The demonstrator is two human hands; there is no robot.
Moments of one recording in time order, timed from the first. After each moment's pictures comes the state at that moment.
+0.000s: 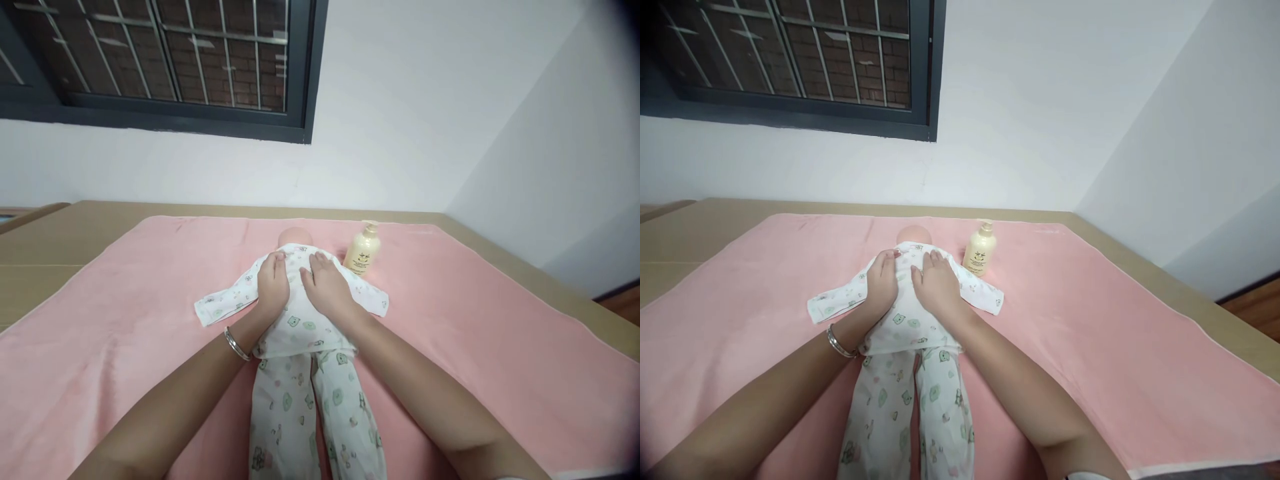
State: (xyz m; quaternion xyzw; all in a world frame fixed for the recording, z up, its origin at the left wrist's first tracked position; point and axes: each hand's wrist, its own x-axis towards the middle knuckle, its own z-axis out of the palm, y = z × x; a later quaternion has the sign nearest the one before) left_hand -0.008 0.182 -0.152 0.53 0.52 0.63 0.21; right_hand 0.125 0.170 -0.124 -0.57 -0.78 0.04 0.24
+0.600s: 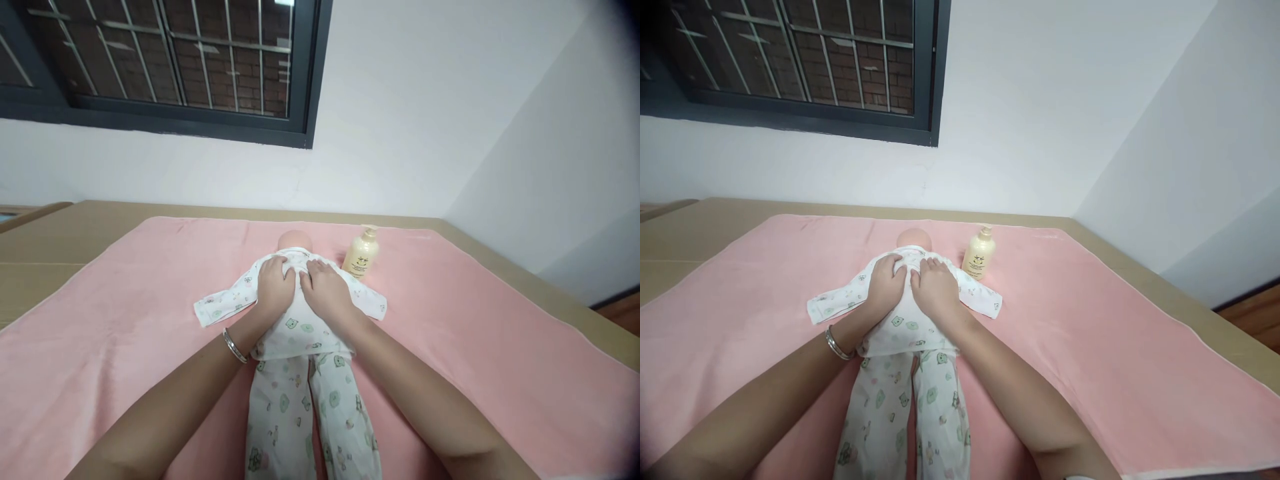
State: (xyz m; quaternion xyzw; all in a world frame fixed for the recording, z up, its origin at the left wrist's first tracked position) left_hand -0.009 0.184 -0.150 0.65 0.60 0.46 0.09; right_hand 0.124 0.162 -0.109 -0.58 -0.79 0.01 0.20
